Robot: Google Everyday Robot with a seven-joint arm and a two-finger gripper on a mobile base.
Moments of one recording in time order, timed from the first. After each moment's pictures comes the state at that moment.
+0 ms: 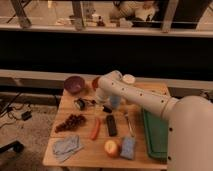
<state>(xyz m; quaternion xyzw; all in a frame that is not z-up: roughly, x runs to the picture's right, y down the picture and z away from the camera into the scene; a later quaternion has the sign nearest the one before) -0.056 0.099 0.878 -0.29 -0.17 0.03 0.94</state>
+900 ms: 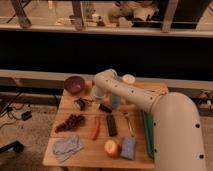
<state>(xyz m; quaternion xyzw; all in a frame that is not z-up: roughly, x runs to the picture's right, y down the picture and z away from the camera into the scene) -0.080 0.087 0.913 -0.30 -0.18 0.01 0.94</state>
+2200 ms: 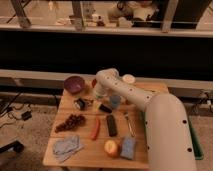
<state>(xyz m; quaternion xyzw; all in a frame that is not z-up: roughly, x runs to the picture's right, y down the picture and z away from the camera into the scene) -0.071 0.088 0.936 -0.33 -0.18 0.04 0.92</state>
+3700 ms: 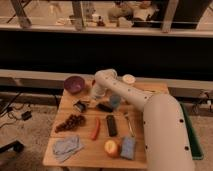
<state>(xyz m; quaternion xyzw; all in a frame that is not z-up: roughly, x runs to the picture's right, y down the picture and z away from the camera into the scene) -0.085 0.085 0.938 -0.33 -0.20 0.04 0.92</state>
